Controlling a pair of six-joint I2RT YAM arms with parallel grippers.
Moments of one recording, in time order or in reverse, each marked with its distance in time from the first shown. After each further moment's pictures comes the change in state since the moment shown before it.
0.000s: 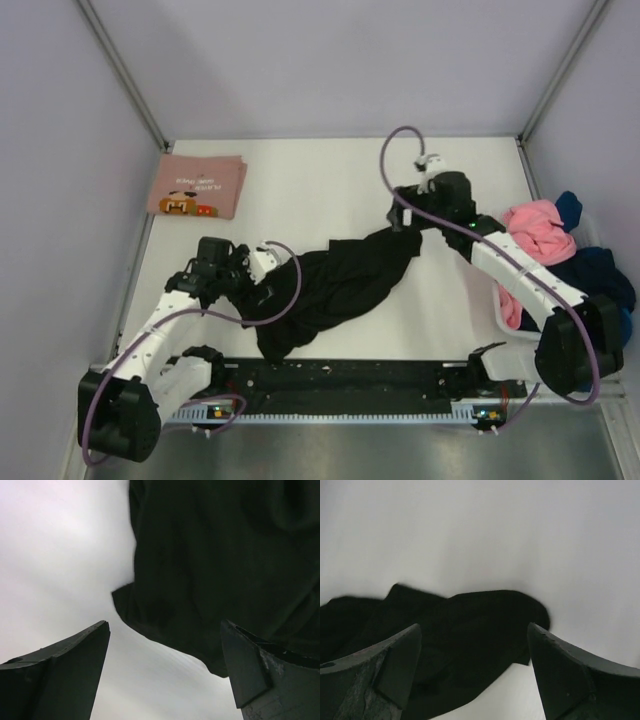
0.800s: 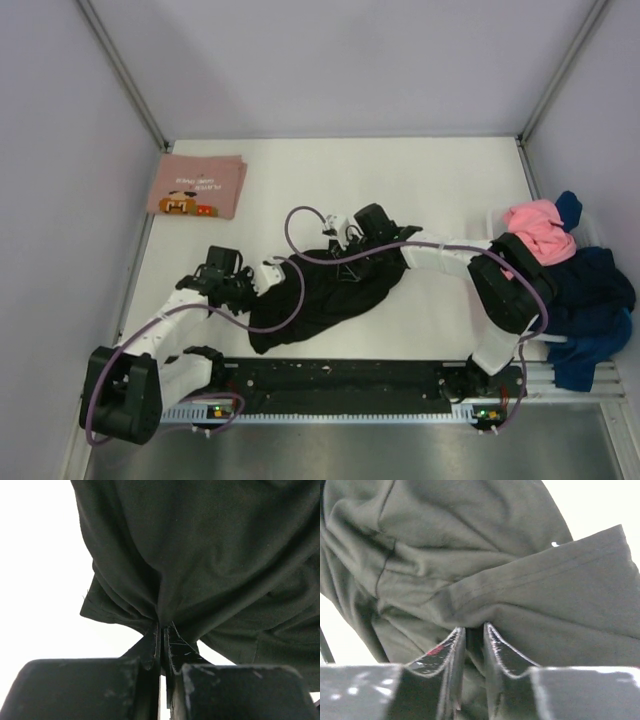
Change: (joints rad) left arm -0.011 0.108 -0.132 0.090 -0.053 0.126; right arm 0.424 0.414 0.042 0.024 -0.467 -0.416
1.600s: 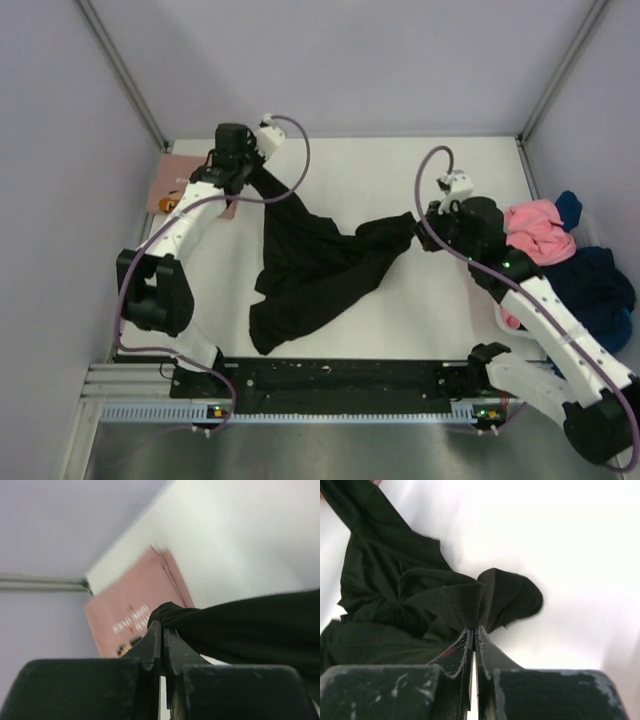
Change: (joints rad) left arm -0.006 0.531 0.867 0.151 -0.401 -0.167; right arm -0.267 -0.711 -0.125 -0.142 0.394 0.392
